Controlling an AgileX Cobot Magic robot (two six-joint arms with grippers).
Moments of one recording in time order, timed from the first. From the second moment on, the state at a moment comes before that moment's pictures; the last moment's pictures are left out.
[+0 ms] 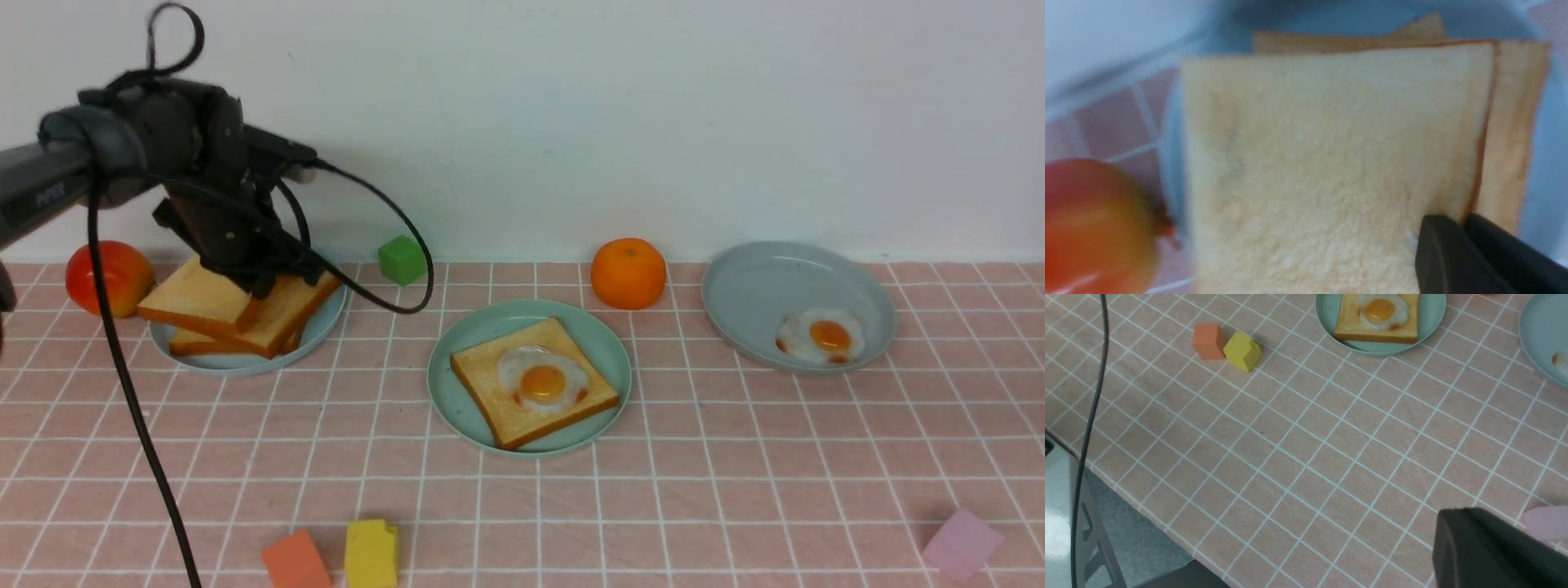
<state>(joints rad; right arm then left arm) 0.90 0.70 -1.13 -0.11 1.27 0.26 -0.12 2.13 -1.83 0.15 0.85 0.18</state>
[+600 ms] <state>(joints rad) 0.90 0.67 -1.13 -0.16 1.27 0.26 -0.60 2.08 -1.80 0.09 0.91 0.23</state>
